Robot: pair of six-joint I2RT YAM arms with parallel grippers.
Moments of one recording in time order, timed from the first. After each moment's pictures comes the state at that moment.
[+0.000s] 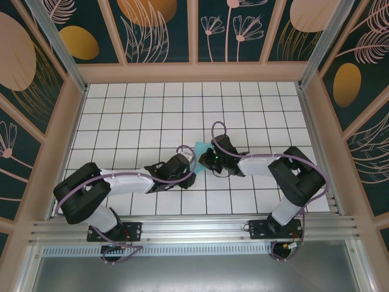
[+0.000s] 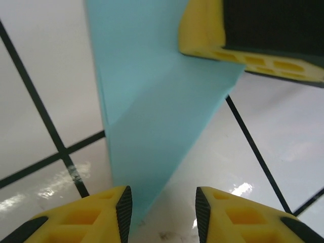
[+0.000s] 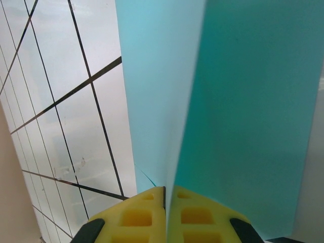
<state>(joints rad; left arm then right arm) -0.94 1.54 0.64 -0.01 -0.07 -0.51 0.71 1.66 0.69 0.17 -0.23 1.15</state>
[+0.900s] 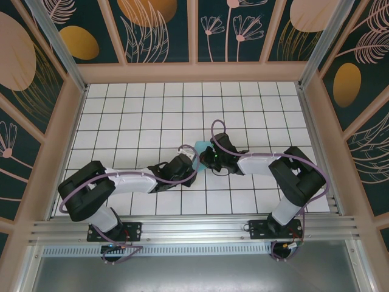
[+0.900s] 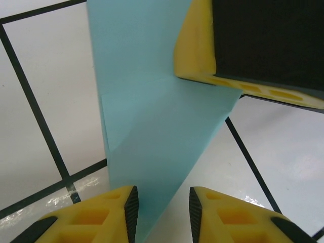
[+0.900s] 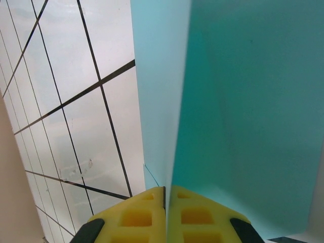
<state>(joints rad) -0.96 1.59 0.66 0.05 -0.14 -0.51 0.71 1.66 0.72 0.14 -0.24 1.15</state>
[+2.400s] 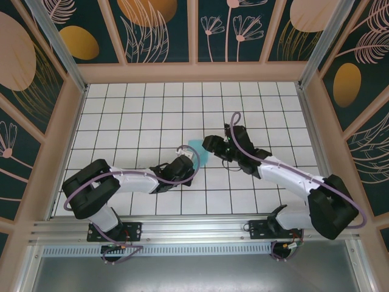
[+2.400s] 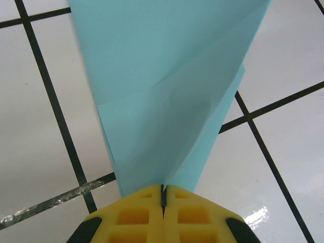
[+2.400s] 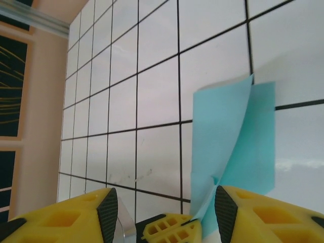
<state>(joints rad) -0.96 1.62 0.64 0.10 -0.20 -0.56 0.66 1.27 0.70 -0.01 -0.13 0.95</state>
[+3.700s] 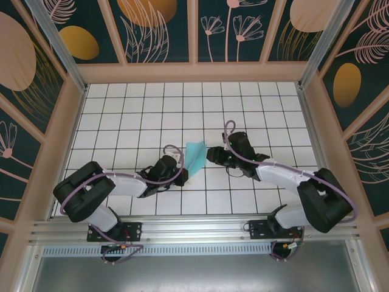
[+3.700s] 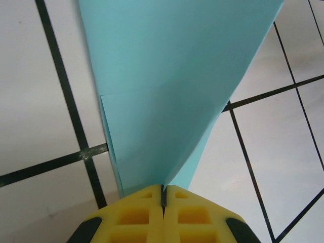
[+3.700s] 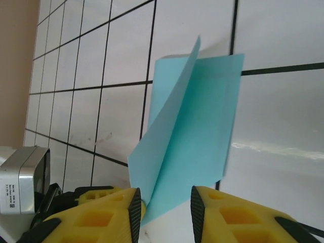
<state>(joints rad) -0.83 1.55 0.44 0.38 0.09 -0.72 0.63 1.38 0.61 0.09 -0.31 0.77</state>
